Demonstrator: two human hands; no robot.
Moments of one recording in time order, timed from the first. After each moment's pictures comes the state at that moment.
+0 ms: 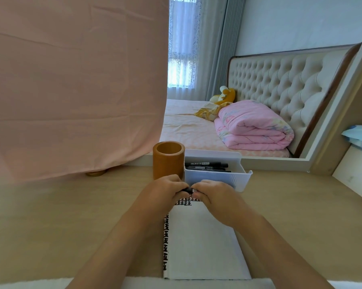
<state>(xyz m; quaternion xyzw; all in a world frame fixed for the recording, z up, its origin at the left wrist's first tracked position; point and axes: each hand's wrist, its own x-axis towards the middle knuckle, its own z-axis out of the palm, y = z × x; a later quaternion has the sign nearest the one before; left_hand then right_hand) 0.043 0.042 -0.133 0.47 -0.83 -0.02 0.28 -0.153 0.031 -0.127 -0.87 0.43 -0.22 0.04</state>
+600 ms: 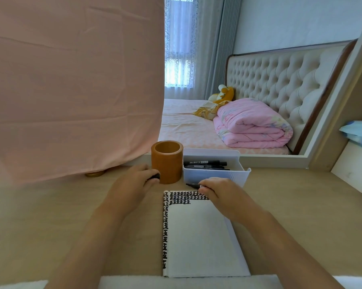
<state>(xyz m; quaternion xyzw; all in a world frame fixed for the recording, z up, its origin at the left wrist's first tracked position) 0.101 0.033 -0.133 0.57 -0.77 -0.01 0.30 -0.171 0.022 -0.132 -0.86 0.46 -0.23 0.08</state>
